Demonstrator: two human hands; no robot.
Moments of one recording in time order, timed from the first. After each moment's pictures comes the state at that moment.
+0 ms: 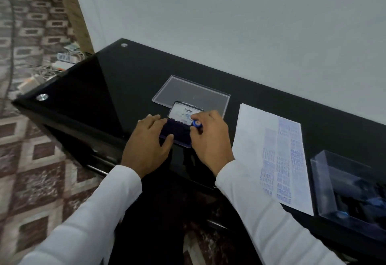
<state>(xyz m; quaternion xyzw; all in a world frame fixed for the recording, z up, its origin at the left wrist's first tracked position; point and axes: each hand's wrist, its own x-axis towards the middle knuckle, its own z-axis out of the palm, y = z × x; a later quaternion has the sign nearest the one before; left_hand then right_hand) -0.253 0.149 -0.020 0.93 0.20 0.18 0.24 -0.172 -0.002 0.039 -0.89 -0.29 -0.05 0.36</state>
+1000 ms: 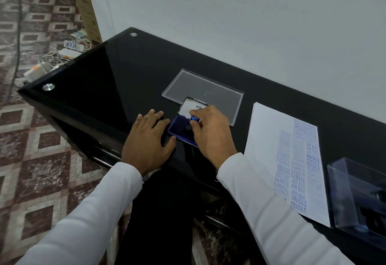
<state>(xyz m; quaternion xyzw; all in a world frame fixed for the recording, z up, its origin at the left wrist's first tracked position) -0.252 0.181 -0.049 0.96 0.18 0.15 0.14 -0.159 0.031 0.036 -0.91 -0.33 0.02 0.27</state>
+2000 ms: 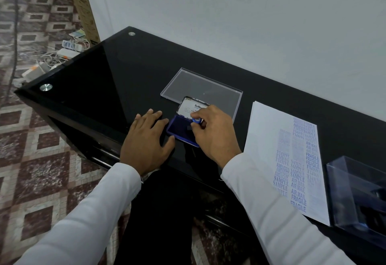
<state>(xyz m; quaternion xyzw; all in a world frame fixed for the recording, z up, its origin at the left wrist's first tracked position) -0.250 0.182 -0.054 0.96 0.18 0.15 0.12 -0.157 0.021 0.035 -0.90 -0.34 -0.02 0.29</state>
